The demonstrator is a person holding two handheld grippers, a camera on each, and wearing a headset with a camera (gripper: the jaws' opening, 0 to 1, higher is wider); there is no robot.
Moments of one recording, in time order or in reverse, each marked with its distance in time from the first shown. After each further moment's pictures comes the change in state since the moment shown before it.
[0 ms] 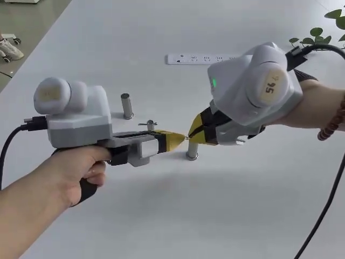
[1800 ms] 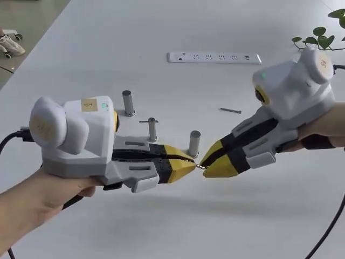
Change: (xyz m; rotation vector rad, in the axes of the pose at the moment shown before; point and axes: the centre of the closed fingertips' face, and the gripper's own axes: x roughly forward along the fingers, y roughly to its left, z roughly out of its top) left arm -0.012 -0.044 -0.033 0.498 0.088 -0.230; right arm -0.018 0.066 0.009 0.487 -0.387 0.419
